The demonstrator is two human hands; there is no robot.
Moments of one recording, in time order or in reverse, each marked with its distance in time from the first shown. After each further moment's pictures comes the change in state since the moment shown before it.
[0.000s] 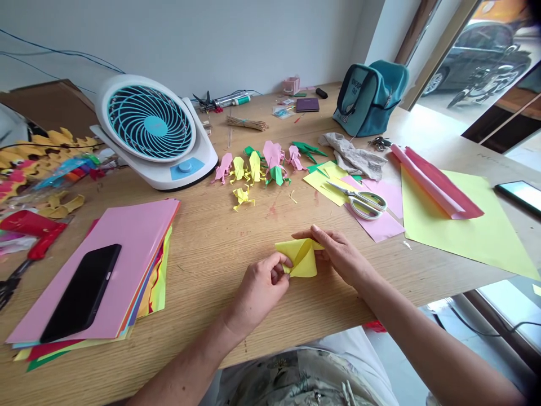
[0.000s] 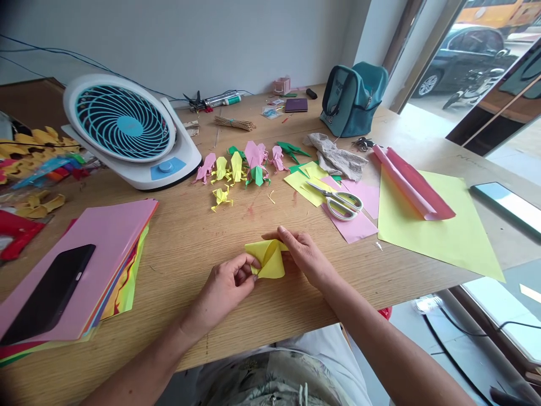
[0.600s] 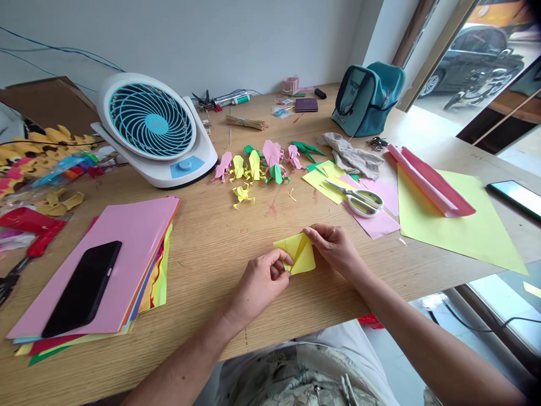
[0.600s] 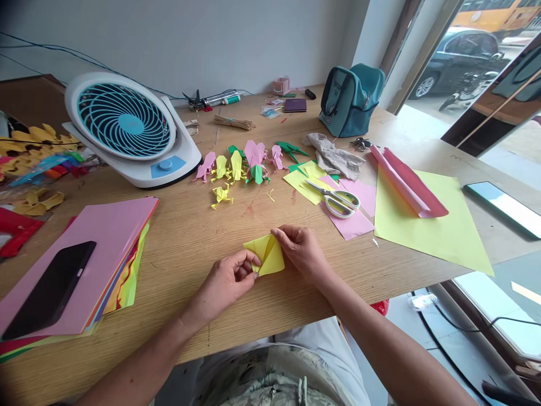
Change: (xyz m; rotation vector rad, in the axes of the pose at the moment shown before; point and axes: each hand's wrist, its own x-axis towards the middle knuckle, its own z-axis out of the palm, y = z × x) left_hand 0.001 -0.004 -0.001 -0.097 -0.027 -0.014; right_hand 0.010 0.014 -0.005 -0.338 0.092 -0.235
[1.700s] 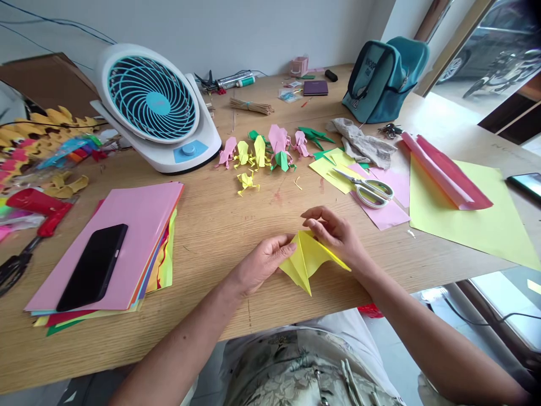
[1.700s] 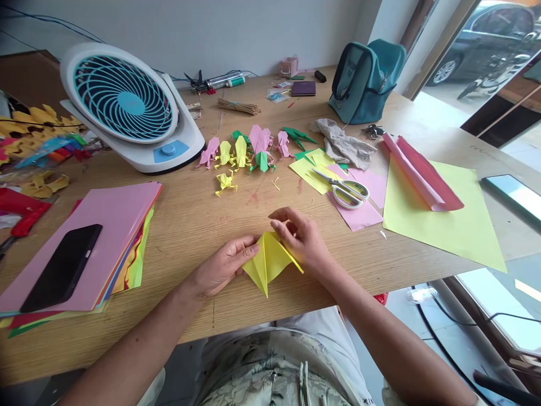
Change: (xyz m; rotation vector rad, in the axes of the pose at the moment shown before) left_hand 0.006 0.004 -0.009 -0.774 -0.341 -0.170; right_hand -0.008 -0.011 0.004 -0.112 0.013 -0.167
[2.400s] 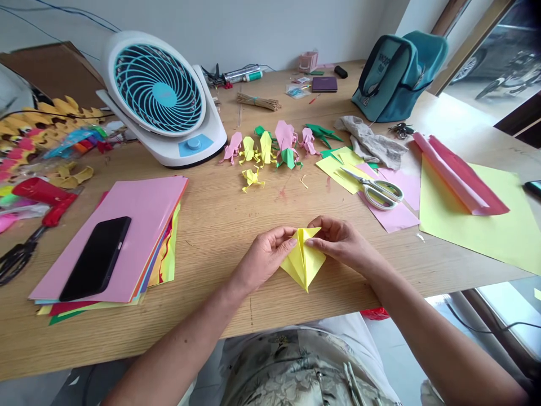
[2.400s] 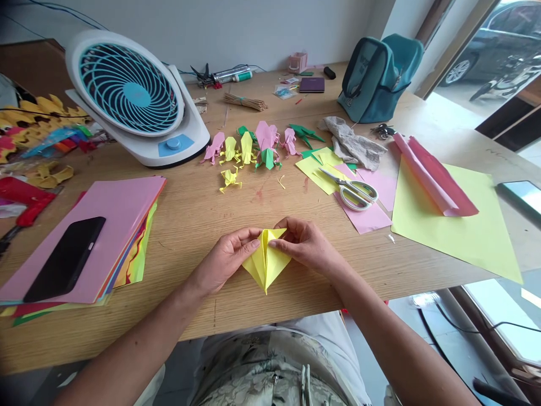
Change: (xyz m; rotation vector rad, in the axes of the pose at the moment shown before) left_hand 0.003 -0.001 -0.002 0.181 0.164 0.174; right_hand 0.001 0.010 -0.007 0.264 -0.324 0.257
